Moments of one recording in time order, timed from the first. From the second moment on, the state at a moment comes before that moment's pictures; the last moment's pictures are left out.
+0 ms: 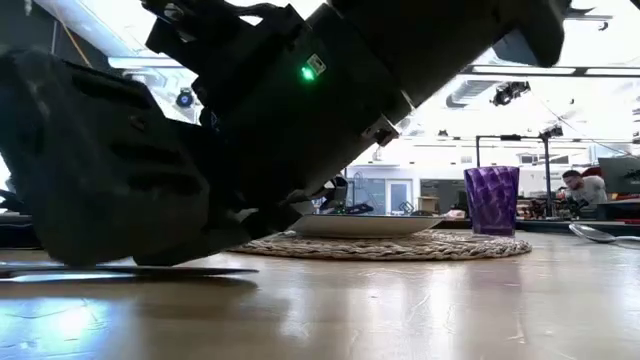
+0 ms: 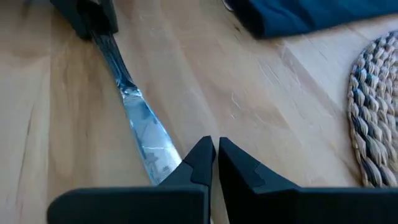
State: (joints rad) left arm -1.24 1.99 0.78 -0.31 -0.99 -1.38; right arm 0.53 2.49 1.75 -0.13 0.68 0.53
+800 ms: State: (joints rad) left arm -1.23 2.00 0.76 -0.22 -1.03 -1.47; right arm 0.52 2.48 1.75 0.04 0.58 0.20
